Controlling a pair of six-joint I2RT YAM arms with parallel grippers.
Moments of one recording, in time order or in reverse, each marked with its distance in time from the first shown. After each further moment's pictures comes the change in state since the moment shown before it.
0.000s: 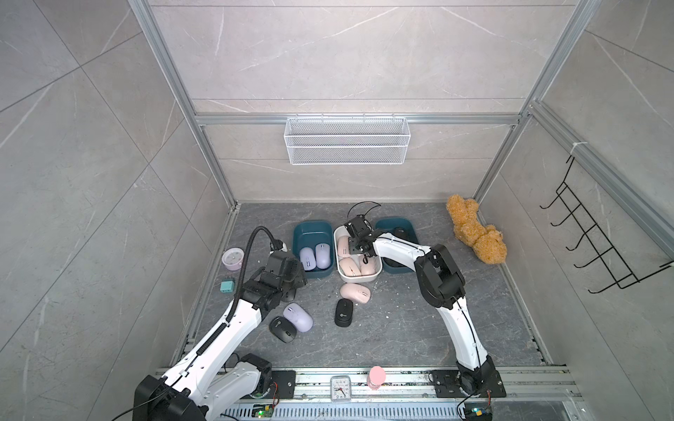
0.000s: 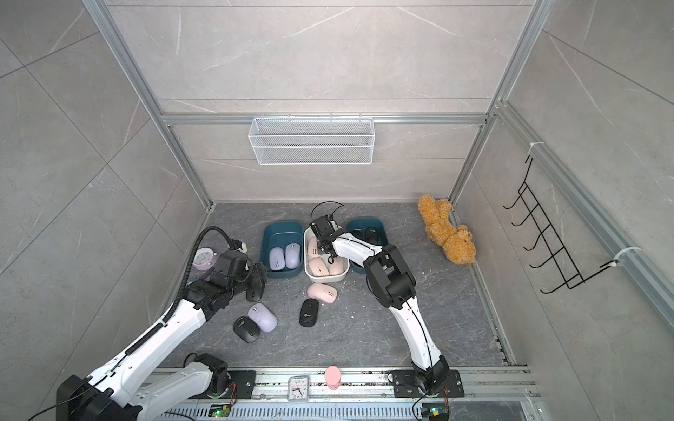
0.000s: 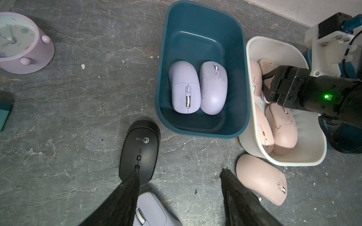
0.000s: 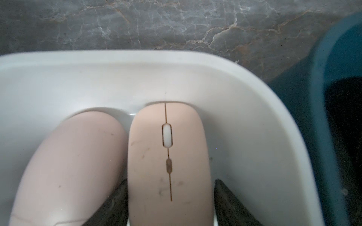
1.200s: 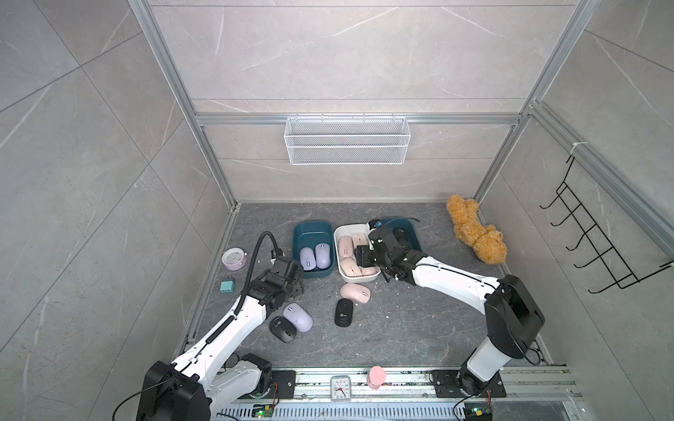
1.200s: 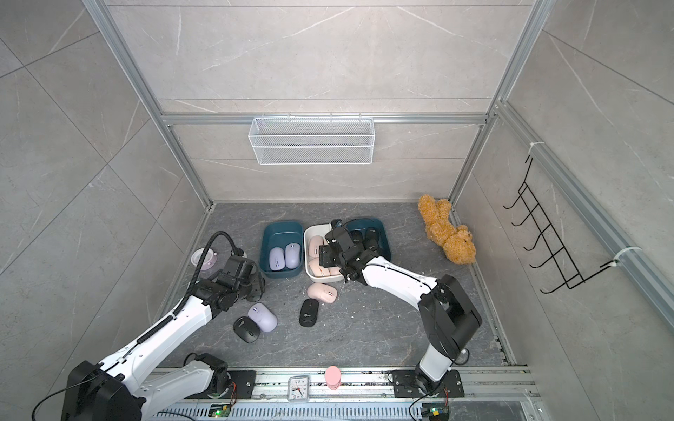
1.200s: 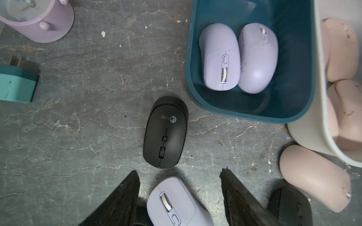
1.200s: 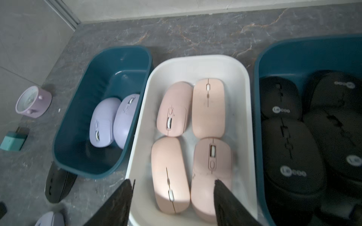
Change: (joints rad) left arm 0.000 0.066 -0.050 -0.080 -0.077 -0.004; right arm 0.089 -0.688 -0.689 0.314 -0.197 0.020
